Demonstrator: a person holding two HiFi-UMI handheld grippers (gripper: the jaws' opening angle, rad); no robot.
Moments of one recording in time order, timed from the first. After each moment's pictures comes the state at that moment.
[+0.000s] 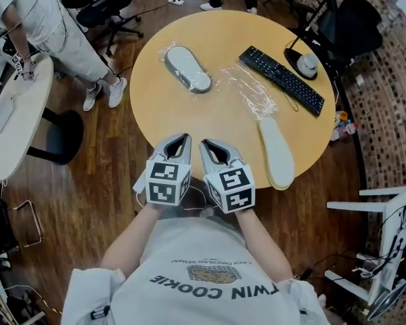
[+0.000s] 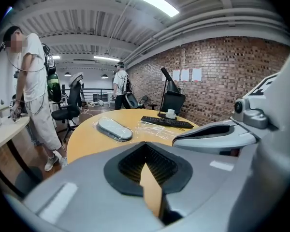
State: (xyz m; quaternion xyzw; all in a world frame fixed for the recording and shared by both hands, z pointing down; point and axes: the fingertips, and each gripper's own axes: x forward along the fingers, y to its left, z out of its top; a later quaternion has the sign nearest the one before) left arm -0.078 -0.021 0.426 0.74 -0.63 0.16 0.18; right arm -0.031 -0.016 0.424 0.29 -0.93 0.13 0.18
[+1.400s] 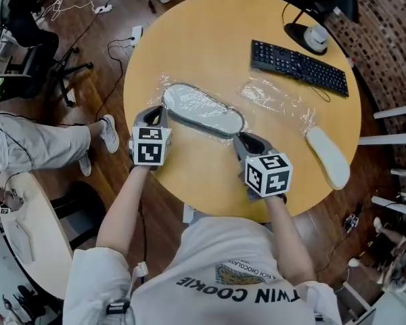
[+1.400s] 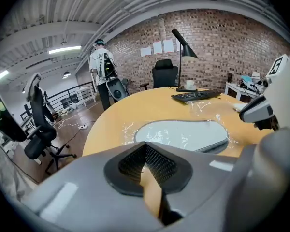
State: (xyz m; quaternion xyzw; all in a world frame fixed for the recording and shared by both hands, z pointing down) left arm -0.302 -0.388 0.530 0.80 -0.47 0.34 0.11; right arm -0.101 -0.266 0.521 0.51 -0.77 0.34 0.17
